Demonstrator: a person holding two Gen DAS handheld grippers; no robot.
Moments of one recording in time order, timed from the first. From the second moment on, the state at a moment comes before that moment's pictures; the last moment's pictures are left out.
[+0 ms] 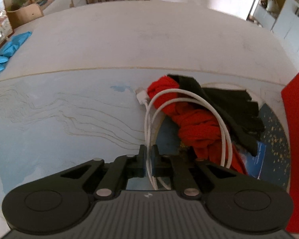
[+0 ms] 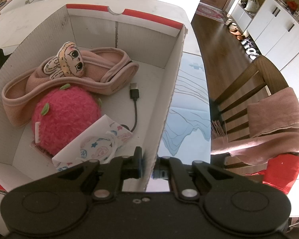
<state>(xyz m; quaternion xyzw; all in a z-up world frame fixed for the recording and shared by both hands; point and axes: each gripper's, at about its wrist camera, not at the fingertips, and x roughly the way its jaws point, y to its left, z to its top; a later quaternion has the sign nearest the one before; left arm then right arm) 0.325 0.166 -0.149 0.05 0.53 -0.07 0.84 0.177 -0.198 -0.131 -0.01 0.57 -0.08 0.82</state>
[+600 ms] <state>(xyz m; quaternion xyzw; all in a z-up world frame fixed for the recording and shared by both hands) 0.272 0.175 -0.058 -0.01 0.44 -0.13 0.89 0.178 -0.196 -0.131 -0.02 0.56 -0.08 0.82</state>
